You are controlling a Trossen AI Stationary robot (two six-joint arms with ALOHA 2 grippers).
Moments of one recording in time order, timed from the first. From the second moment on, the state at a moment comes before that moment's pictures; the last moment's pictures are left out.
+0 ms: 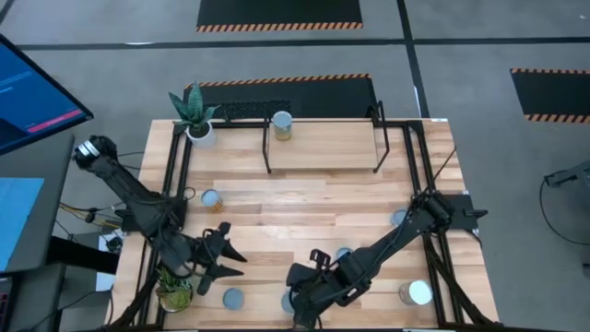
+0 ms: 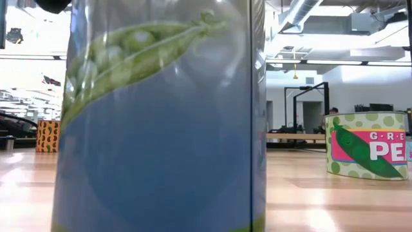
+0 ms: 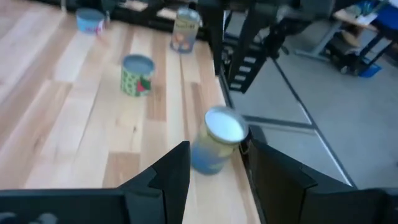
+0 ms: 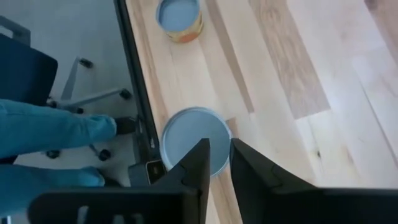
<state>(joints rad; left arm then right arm) -0.78 1.12 0.71 -0.01 -0.46 -0.57 0.59 2.15 2.11 -0.98 0.24 0.87</state>
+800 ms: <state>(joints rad) -0.79 1.23 0.71 0.02 -0.46 -0.62 0.53 2.25 2.11 -0.97 0.07 0.76</state>
